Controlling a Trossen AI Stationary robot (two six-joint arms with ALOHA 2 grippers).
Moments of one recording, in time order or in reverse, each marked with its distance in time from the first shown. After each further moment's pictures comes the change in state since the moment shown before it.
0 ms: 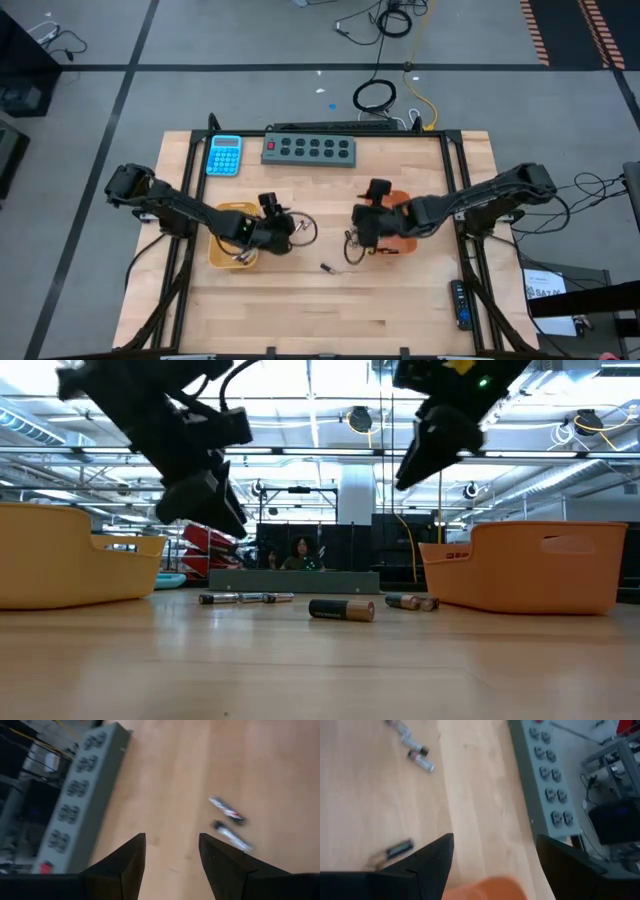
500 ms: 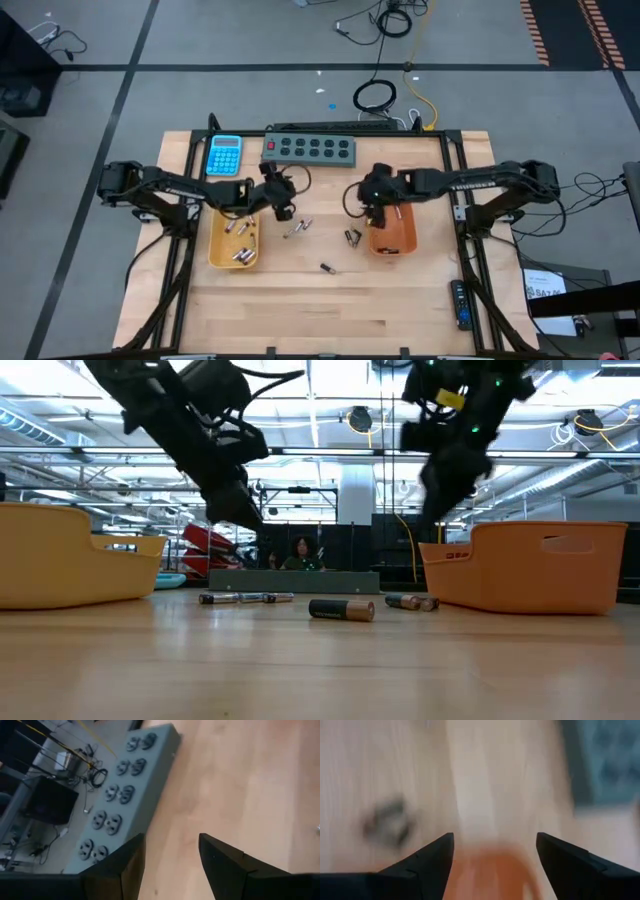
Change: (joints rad) left arm 0.329 -0.094 -0.085 0.268 0.174 0.301; right arm -0.311 -0.048 -0.078 -0.079 -0.460 -0.103
